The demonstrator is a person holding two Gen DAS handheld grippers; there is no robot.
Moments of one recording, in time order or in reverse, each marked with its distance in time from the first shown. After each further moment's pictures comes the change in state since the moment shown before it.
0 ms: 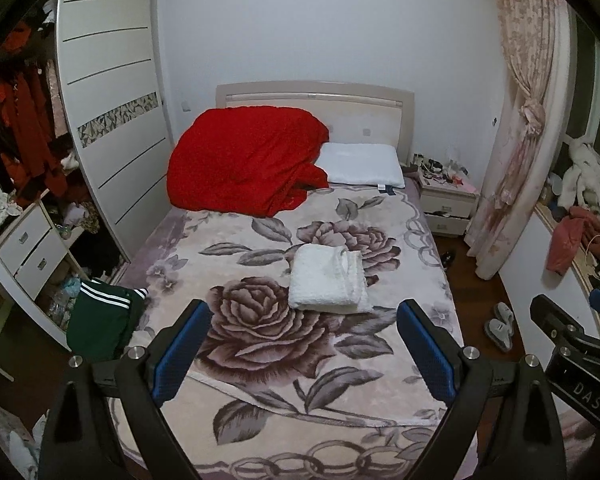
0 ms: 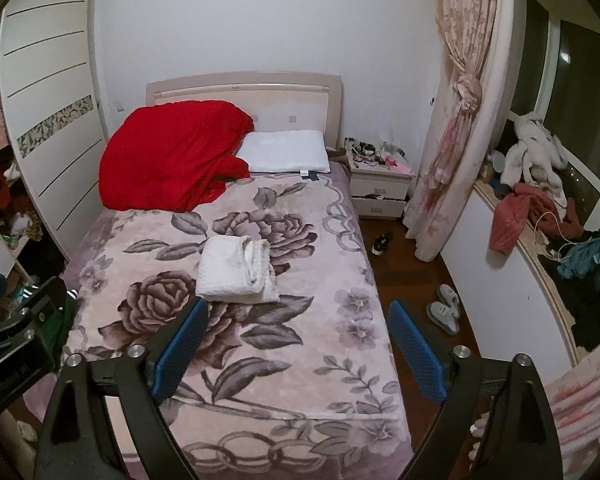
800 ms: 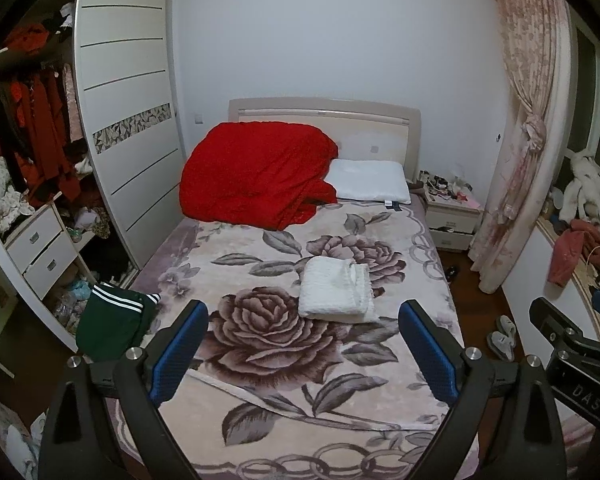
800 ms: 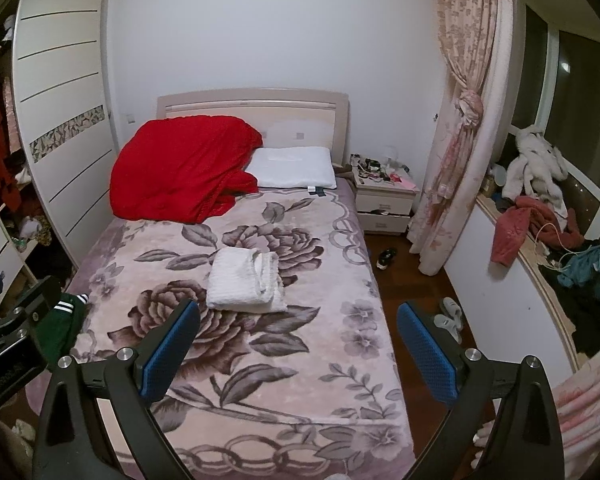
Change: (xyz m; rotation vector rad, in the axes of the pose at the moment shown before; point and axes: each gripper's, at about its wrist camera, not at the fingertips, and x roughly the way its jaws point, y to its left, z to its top) left arm -0.030 0.016 -0.008 -0.017 -0.058 0.020; right arm -0.039 0.011 -0.005 -0.012 -0.056 0.019
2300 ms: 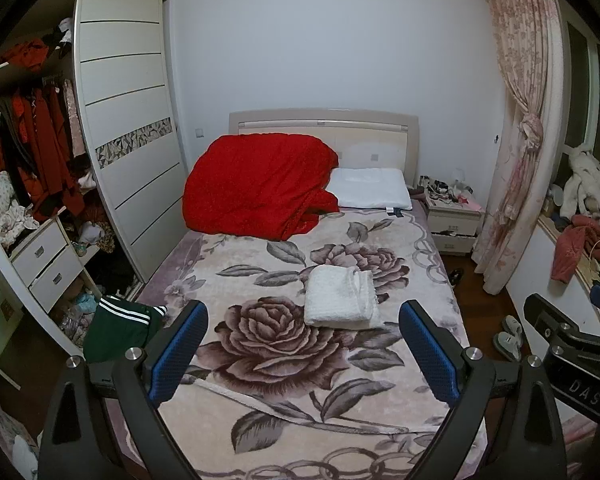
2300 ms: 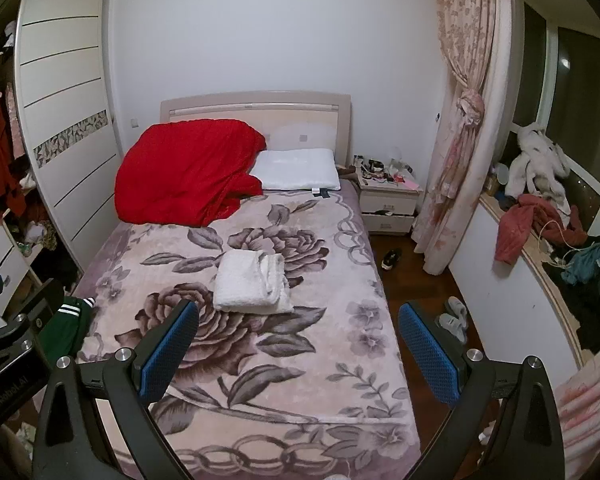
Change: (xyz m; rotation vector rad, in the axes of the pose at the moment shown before) left arm -0.011 0.002 0.005 0.030 -0.031 0.014; right arm -0.011 0.013 -0.001 0.017 -0.003 0.007
